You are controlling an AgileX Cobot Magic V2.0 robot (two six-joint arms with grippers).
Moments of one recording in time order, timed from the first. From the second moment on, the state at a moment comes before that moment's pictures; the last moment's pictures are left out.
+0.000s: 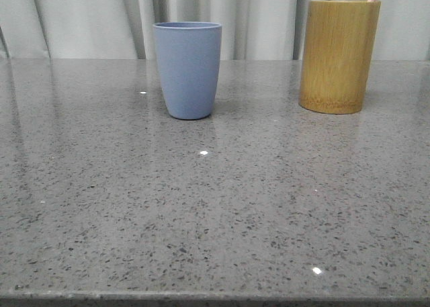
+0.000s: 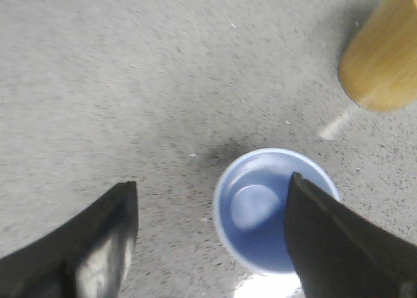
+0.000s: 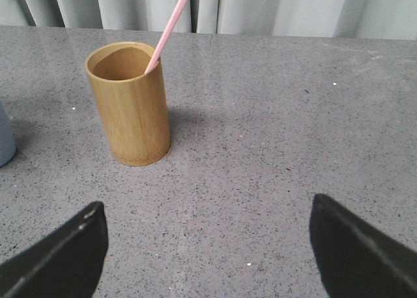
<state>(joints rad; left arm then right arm) -0.48 1.86 -2.14 -0.07 1.26 0.08 0.11 0.45 -0.73 -0.03 0.69 0.11</state>
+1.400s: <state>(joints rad) -0.10 0.85 -0.94 -0.10 1.02 0.10 0.11 0.47 -0.73 0.02 0.62 0.11</state>
